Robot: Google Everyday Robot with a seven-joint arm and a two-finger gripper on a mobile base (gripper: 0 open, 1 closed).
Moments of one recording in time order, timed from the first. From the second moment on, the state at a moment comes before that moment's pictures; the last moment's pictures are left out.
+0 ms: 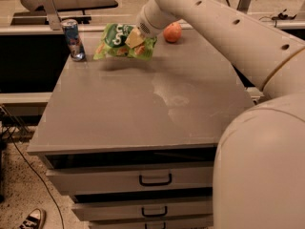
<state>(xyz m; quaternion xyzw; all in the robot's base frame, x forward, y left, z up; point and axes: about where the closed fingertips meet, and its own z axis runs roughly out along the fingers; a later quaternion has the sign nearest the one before) 0.790 0.032 0.924 -0.47 0.78 0.03 0.42</state>
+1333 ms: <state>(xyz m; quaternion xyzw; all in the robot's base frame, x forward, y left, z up) 0.794 0.075 0.890 -0.49 0.78 0.08 0.37</state>
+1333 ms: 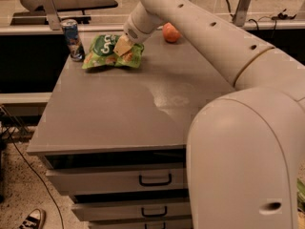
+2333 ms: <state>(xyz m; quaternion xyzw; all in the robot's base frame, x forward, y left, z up) 0.793 0.098 0.877 -0.50 0.78 0.10 0.35</state>
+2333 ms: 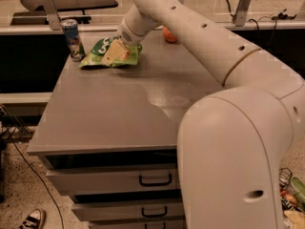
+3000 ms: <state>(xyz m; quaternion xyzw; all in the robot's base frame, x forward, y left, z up) 0.782 0.067 0.899 -0.50 0.77 0.10 0.38</state>
